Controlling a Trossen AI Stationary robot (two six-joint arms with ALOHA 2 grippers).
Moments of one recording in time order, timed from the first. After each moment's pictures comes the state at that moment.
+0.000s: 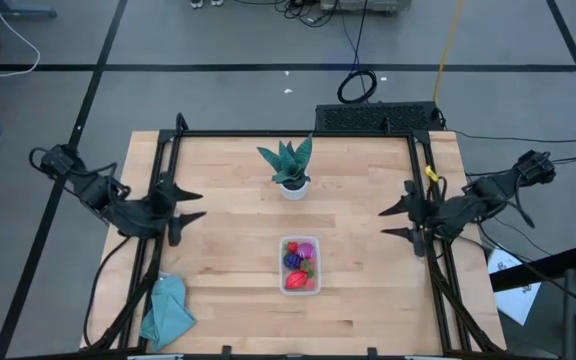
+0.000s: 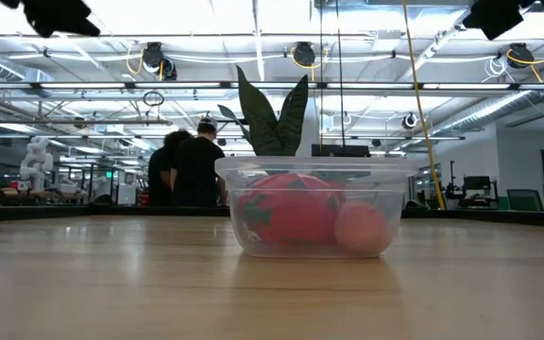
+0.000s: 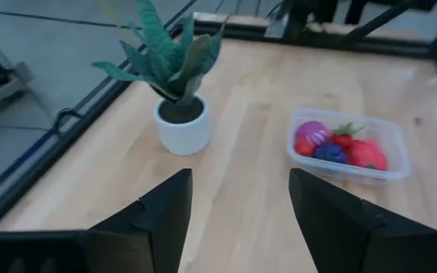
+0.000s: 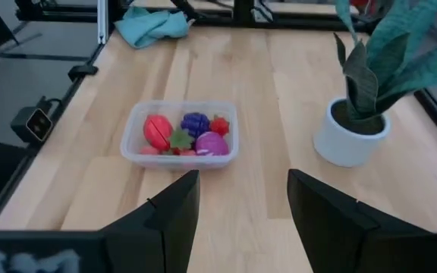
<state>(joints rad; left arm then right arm) -0.60 0.64 0.81 -0.85 -0.77 -0.49 0.51 0.61 0.77 -0.72 0.42 0.25</state>
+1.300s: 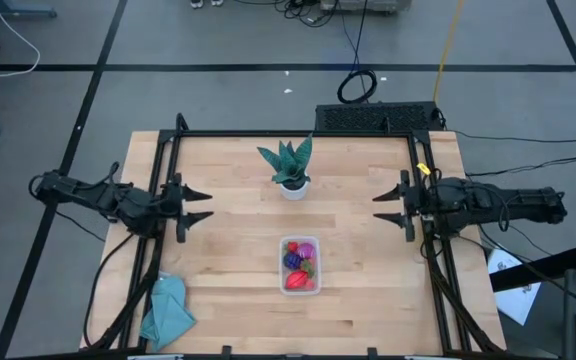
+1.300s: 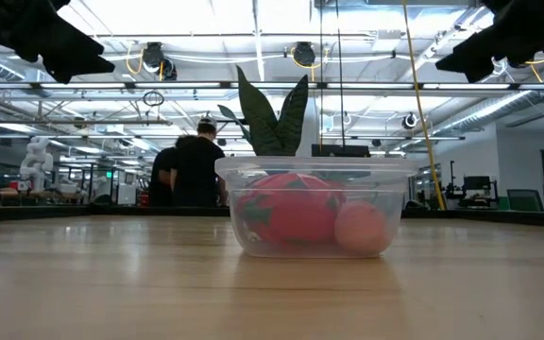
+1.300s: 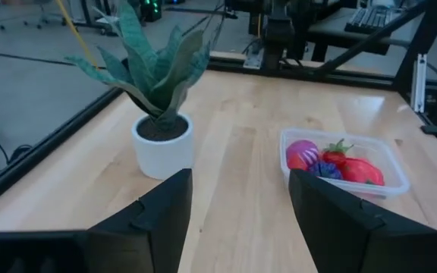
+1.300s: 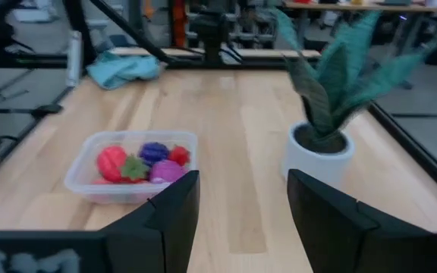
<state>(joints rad) -0.29 0.33 0.41 -0.39 -0.44 -0.18 0.05 0.34 0.43 -0.39 0.07 0.01</state>
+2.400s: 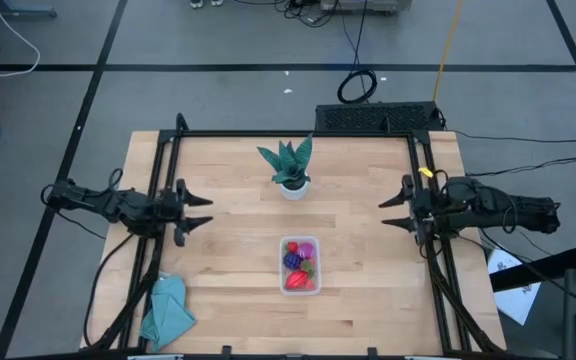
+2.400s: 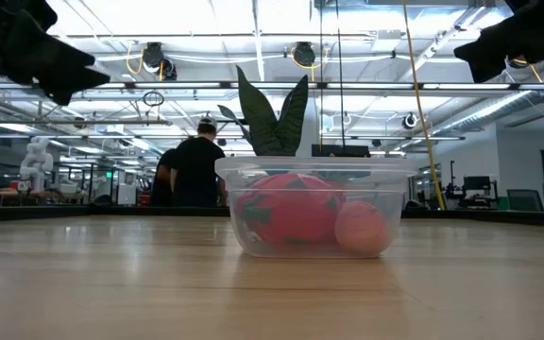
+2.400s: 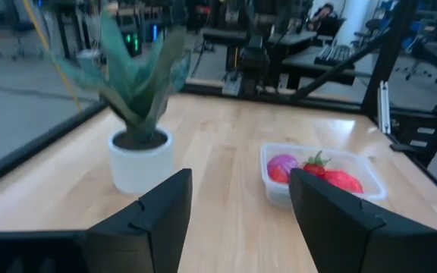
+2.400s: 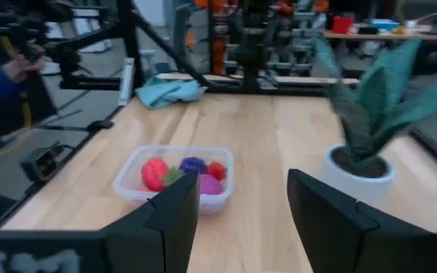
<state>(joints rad) -0.28 0.08 0.19 -0.25 -0.37 -0.14 -0.01 0.18 0.37 -0.39 -0.12 0.00</state>
